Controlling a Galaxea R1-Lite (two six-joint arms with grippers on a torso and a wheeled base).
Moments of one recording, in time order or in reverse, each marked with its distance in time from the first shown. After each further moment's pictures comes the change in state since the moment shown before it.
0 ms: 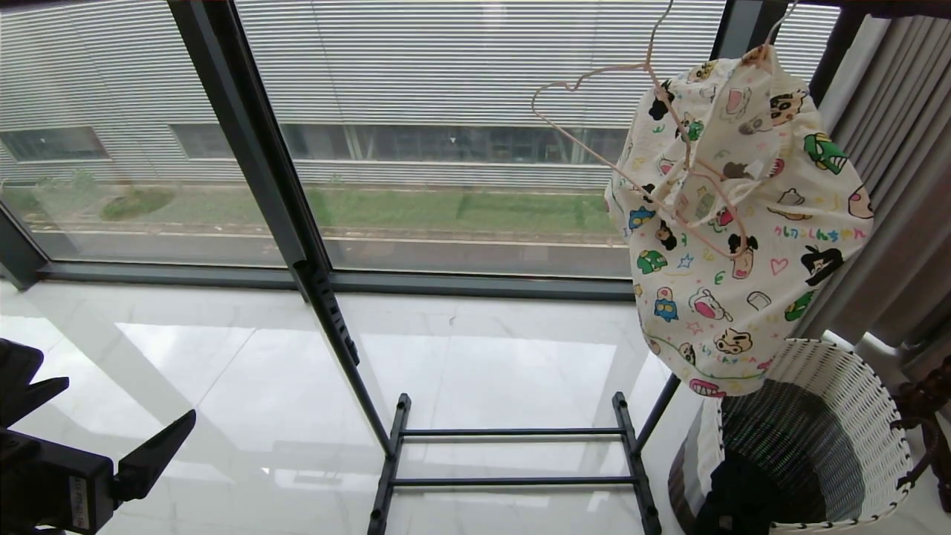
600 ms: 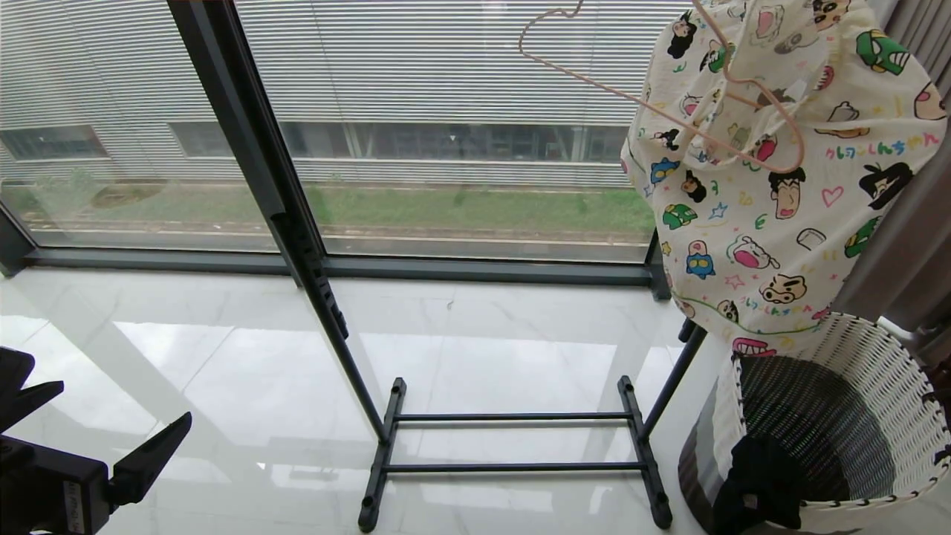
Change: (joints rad) left arm 0.003 -0.015 0.010 0.000 0.000 -0.008; right arm 0.000 -0.003 0.034 0.000 0.000 -0.048
